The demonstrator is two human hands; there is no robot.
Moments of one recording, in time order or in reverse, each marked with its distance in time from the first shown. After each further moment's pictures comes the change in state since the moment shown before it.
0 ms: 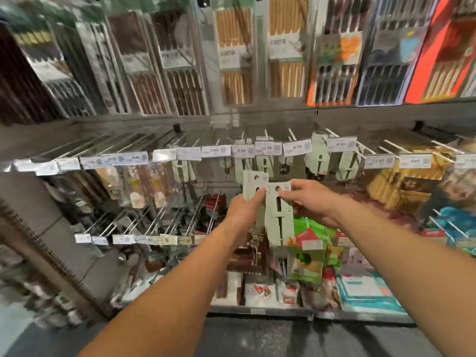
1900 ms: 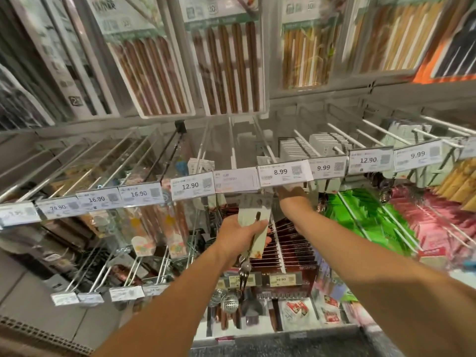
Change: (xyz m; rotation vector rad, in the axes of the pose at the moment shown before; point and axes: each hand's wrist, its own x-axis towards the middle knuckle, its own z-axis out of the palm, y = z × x) left_hand 0.237 -0.062 -0.176 -0.039 -0.285 -0.142; right_hand 0.279 -0.011 0.172 -0.093 0.578 0.298
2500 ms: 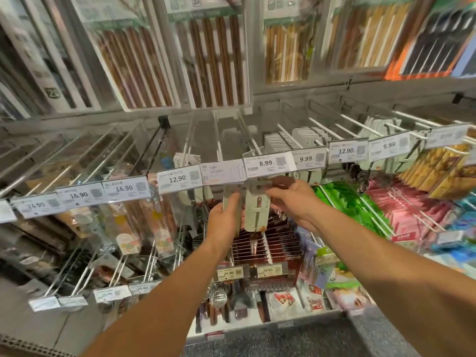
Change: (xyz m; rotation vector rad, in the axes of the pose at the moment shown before) left_hand -0.004 0.005 0.009 -0.041 0.164 0.120; right_hand -0.022 0.015 -0.043 0.472 -0.361 -0.181
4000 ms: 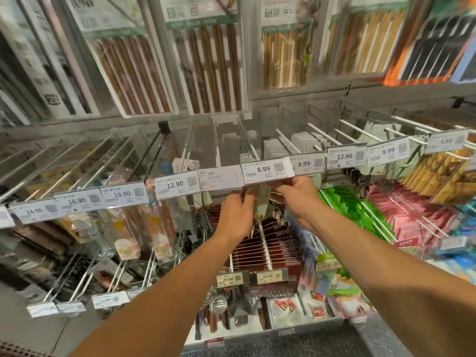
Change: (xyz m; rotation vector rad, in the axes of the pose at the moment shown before) left_hand 0.010 0.021 0.025 0.375 -0.048 0.320; right_hand 0.008 -0.007 -0.001 -0.049 0.112 -0.176
